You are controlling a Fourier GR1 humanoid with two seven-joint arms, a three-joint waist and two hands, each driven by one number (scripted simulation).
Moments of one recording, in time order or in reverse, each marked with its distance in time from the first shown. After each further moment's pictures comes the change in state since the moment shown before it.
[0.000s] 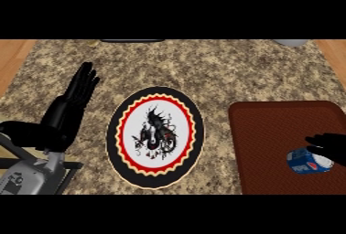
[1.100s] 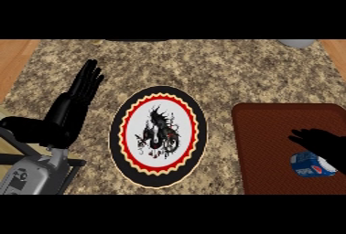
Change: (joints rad) left arm -0.021 -0.042 0.026 0.016 -0.009 -0.052 0.008; right arm -0.166 0.235 0.192 0.240 0.383 -0.001 0.178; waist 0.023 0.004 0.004
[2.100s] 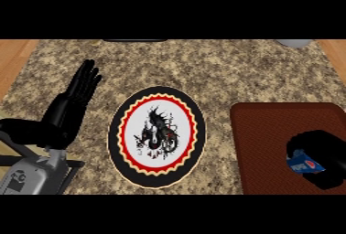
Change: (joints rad) left arm 0.014 -0.019 0.031 -0.009 -0.023 -0.025 0.002; right arm -0.094 0.195 0.035 0.263 0.191 -0.215 -0.151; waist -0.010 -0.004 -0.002
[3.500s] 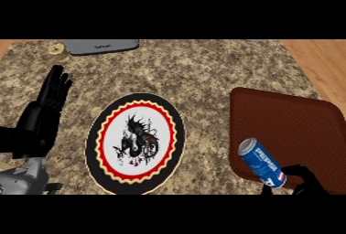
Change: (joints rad) left arm 0.094 0.047 0.076 -0.046 -0.084 0.106 0.033; right arm 0.514 0.647 -0.067 -0.508 0.284 -0.628 0.969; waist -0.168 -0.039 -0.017
